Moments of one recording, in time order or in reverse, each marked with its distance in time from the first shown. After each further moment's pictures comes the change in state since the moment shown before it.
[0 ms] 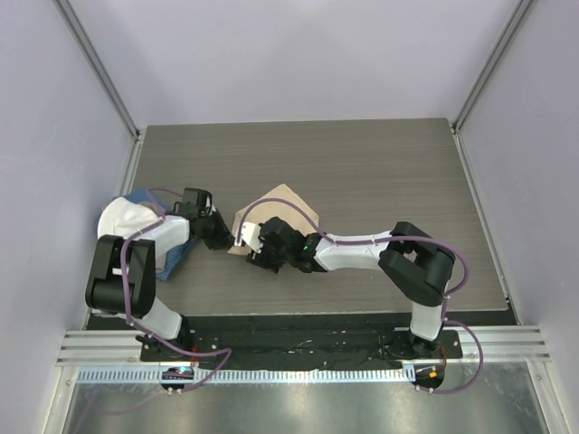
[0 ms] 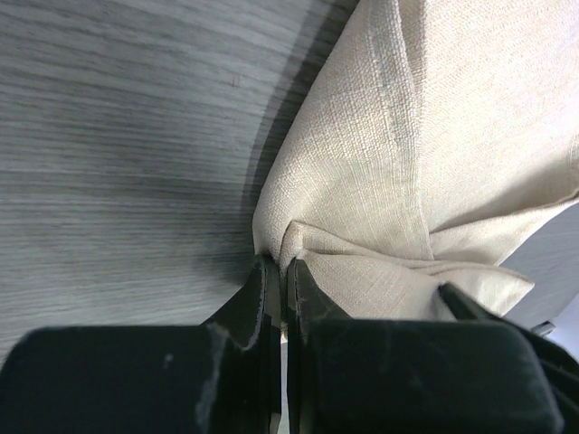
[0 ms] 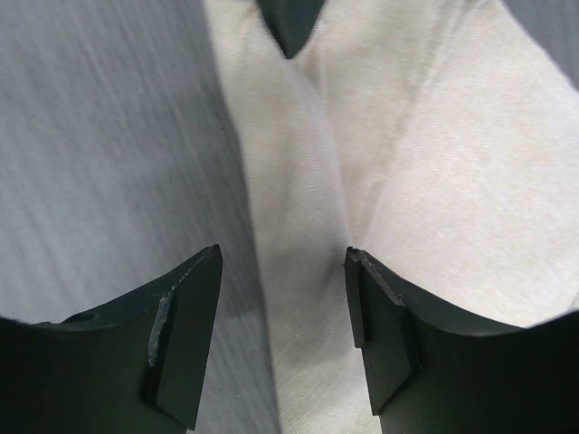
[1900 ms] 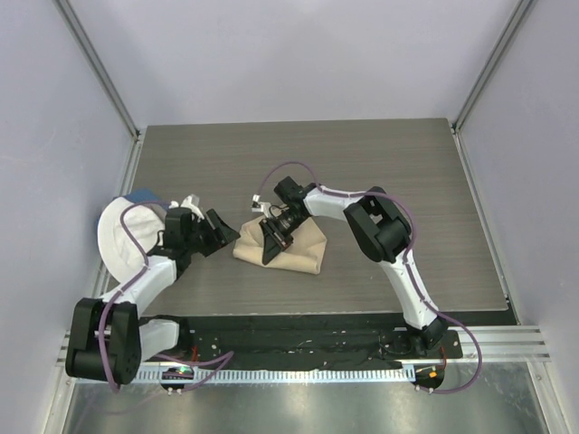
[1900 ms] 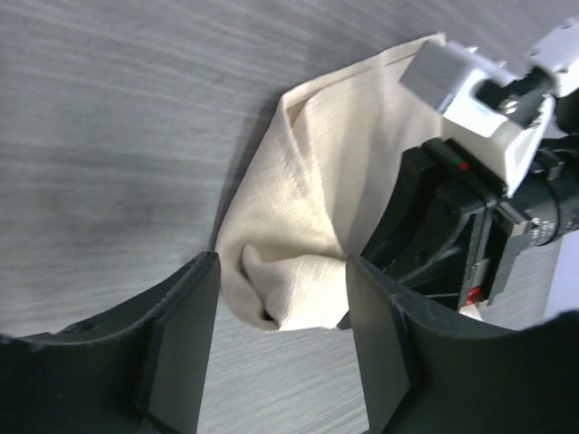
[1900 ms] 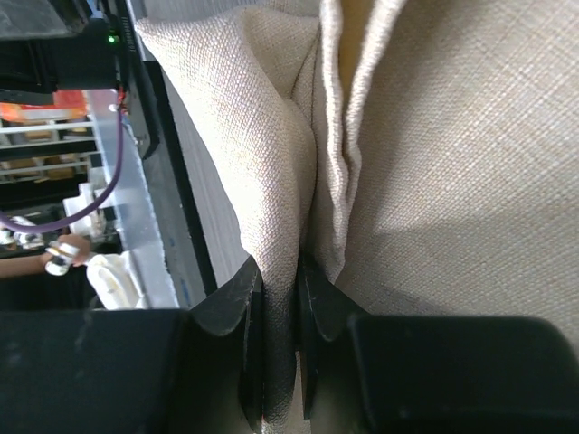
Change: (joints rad) left arm 0.026 -0.407 -0.309 0.291 -0.003 -0.008; right arm -0.327 0.477 0.544 -0.621 -1.040 0.307
